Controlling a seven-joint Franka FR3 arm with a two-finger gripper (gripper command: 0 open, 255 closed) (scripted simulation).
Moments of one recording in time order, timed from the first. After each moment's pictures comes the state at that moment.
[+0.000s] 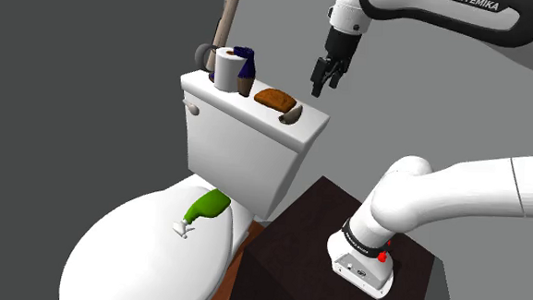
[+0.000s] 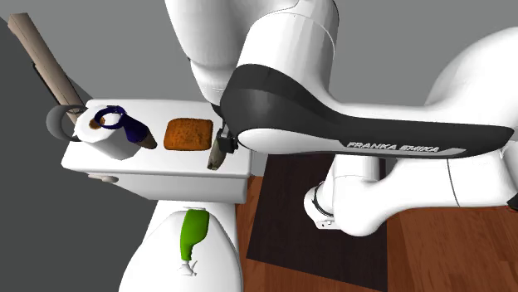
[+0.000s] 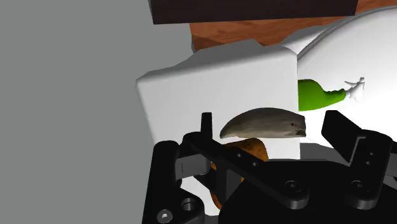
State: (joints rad) arm 0.02 -0.77 -0.04 -2.31 -0.09 1.54 -0.01
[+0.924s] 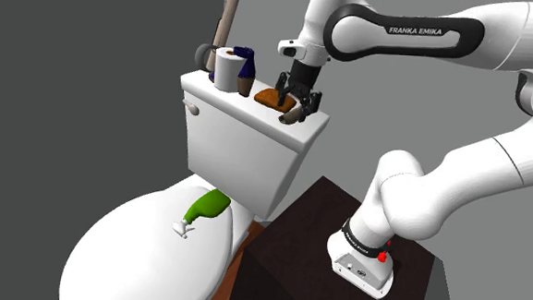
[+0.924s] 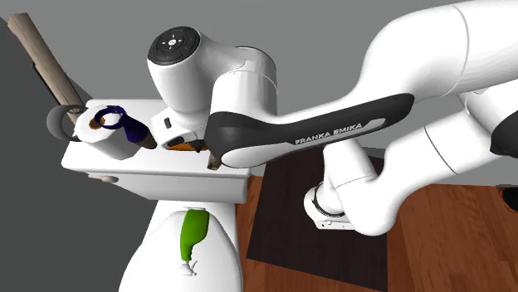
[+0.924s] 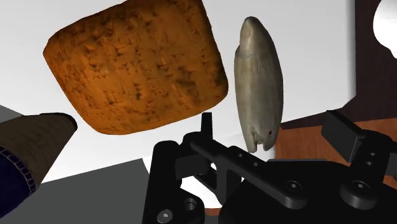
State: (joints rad) arm 0.47 -0.66 -0.38 -2.45 -0.20 1.83 -1.24
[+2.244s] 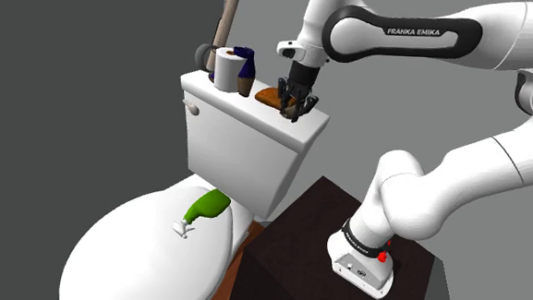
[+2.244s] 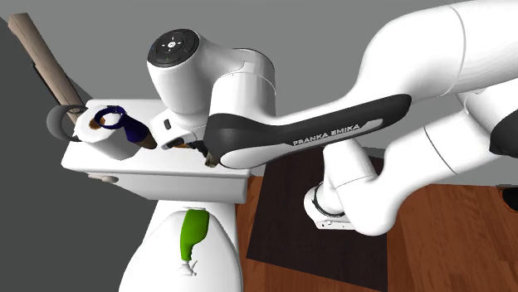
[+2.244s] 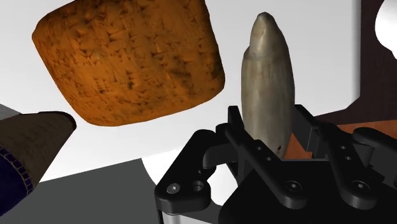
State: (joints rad) arm 0.47 -0.66 -0.38 -2.45 -0.20 1.84 -1.25
